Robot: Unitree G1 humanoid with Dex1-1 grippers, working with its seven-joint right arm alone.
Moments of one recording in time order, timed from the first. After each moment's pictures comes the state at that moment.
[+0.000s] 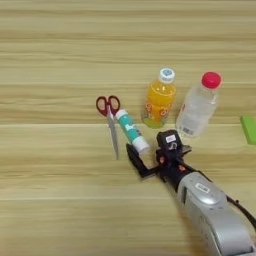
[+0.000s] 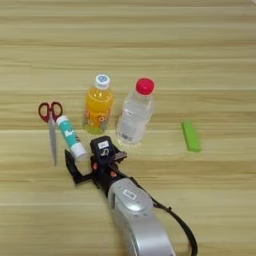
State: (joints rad) arm 0.19 -0.11 0.17 -0.24 0.07 0.36 0.26
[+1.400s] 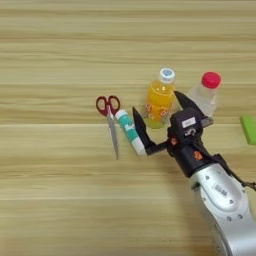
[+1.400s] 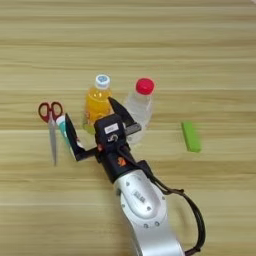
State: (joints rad) arm 0.26 -0.12 0.21 -0.61 -0.08 0.18 0.17
